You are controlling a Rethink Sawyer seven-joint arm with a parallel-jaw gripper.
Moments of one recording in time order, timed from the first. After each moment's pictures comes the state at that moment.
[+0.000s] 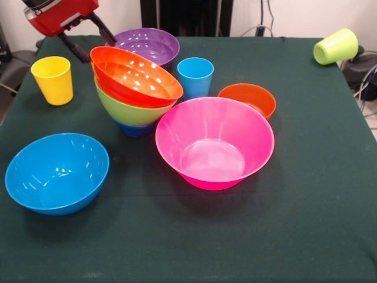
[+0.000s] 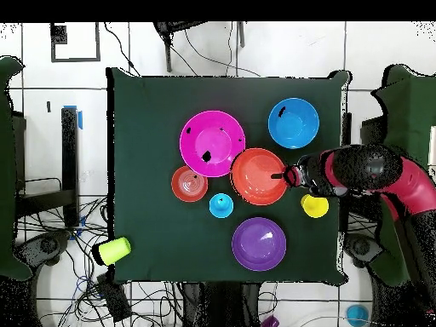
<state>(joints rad) -1.17 -0.48 0.88 1.58 -0.42 1.13 1.29</state>
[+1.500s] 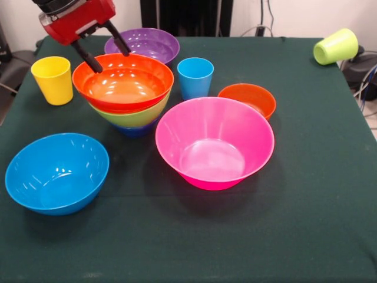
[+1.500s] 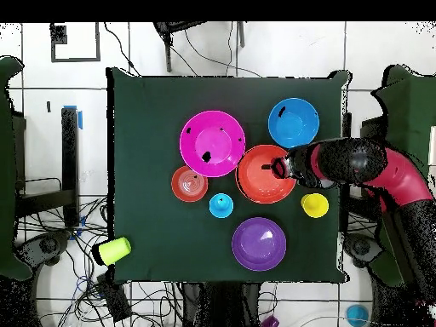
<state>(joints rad) -1.12 -0.49 0.88 1.58 -0.42 1.05 1.29</state>
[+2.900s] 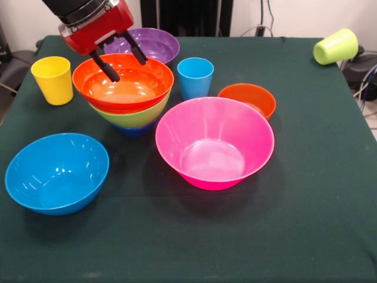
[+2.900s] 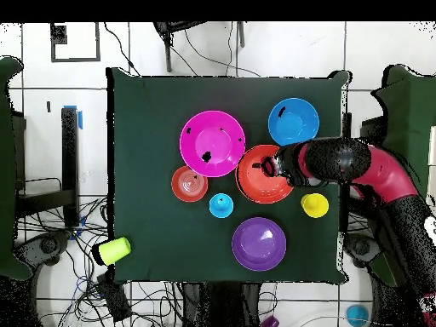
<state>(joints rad) -1.09 -0.47 0.88 1.59 -0.42 1.00 1.29</state>
